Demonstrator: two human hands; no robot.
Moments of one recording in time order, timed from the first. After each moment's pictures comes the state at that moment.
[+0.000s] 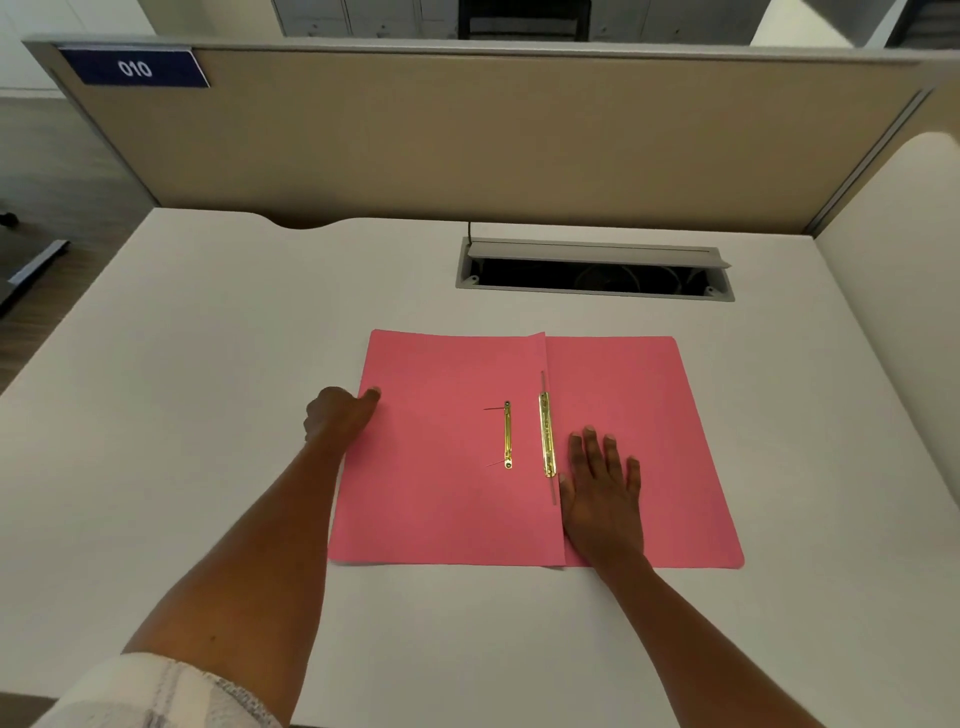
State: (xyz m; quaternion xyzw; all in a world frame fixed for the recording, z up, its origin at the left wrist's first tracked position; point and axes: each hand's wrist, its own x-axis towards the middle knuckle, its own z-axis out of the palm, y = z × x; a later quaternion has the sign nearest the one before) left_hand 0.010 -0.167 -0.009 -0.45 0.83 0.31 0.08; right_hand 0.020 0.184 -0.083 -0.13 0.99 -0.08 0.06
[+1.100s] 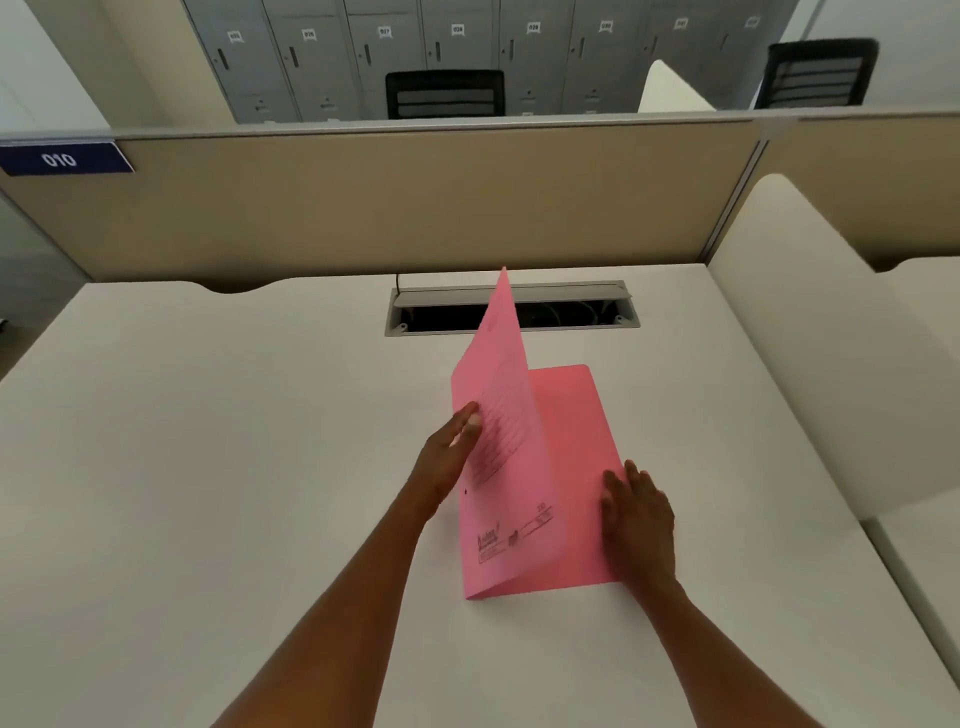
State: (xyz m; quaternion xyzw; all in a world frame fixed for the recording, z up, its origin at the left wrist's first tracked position) left_hand -0.013 0.044 0.024 -0.15 0.77 0.61 0.11; right_hand -0.005 0.312 -0.056 0.00 0.99 -0.16 0.01
